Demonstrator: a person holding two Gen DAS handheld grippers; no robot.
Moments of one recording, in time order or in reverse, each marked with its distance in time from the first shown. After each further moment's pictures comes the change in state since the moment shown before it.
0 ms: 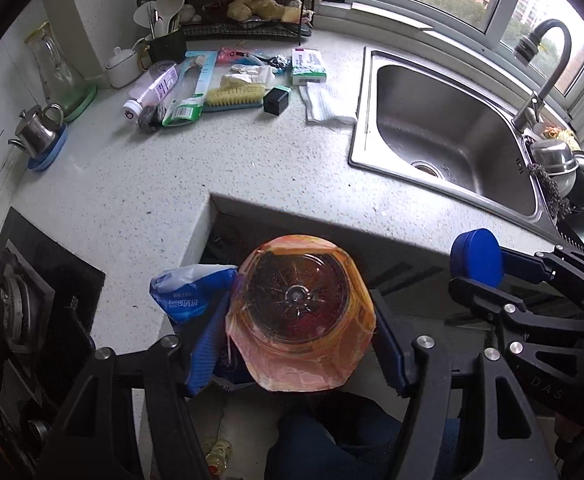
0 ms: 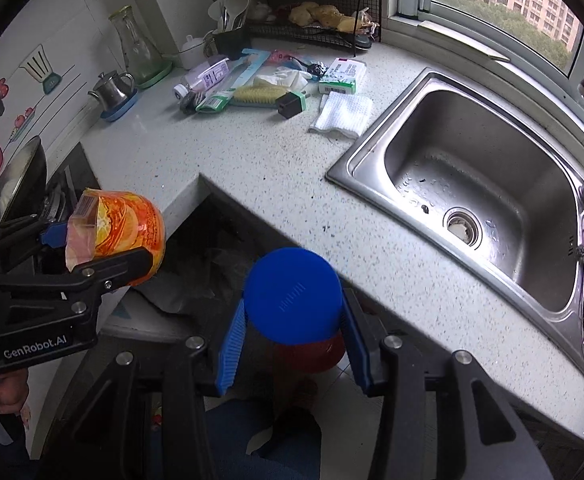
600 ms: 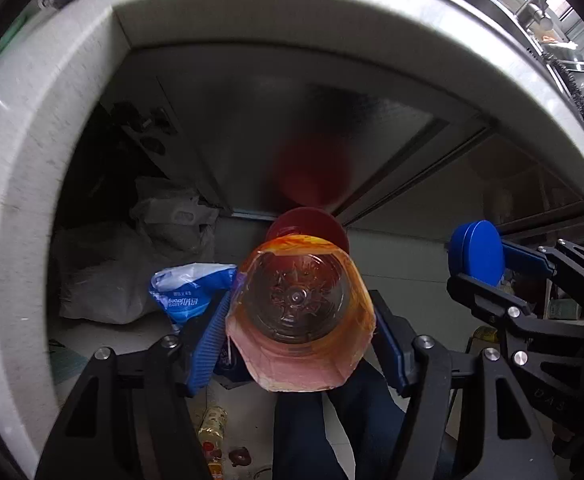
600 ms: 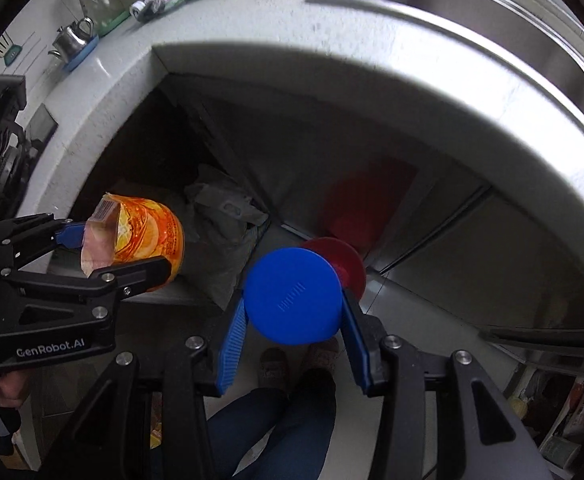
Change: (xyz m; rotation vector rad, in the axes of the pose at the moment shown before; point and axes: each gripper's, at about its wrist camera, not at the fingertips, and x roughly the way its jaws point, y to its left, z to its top) left arm 0.173 0.001 -0.103 0.078 0.243 -0.099; right arm 0.139 0.003 -0.099 0.120 0.145 -0.003
